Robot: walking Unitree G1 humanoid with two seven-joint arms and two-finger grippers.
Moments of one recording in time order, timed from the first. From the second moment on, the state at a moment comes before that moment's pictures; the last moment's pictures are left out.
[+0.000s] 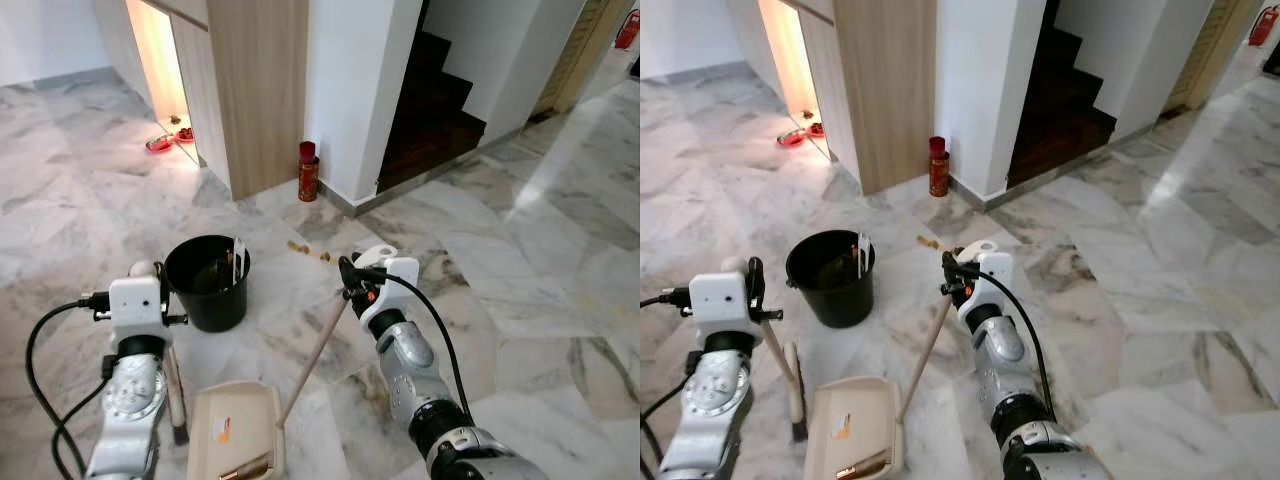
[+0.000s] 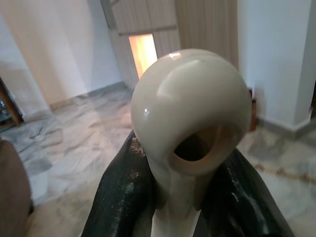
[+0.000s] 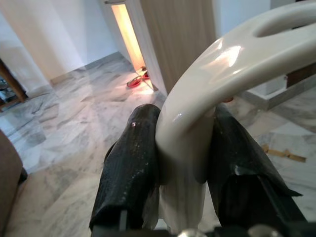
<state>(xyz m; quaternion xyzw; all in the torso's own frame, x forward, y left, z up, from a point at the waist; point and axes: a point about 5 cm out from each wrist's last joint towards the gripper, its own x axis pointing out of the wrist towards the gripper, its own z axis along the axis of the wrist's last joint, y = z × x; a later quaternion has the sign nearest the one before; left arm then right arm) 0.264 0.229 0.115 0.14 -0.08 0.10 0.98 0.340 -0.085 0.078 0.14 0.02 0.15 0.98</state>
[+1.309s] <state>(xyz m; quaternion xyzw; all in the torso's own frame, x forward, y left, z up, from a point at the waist) 0.258 0.221 0.093 0.15 -0.04 0.08 0.99 0.369 -0.075 0.187 0.18 -0.19 0.14 0.95</state>
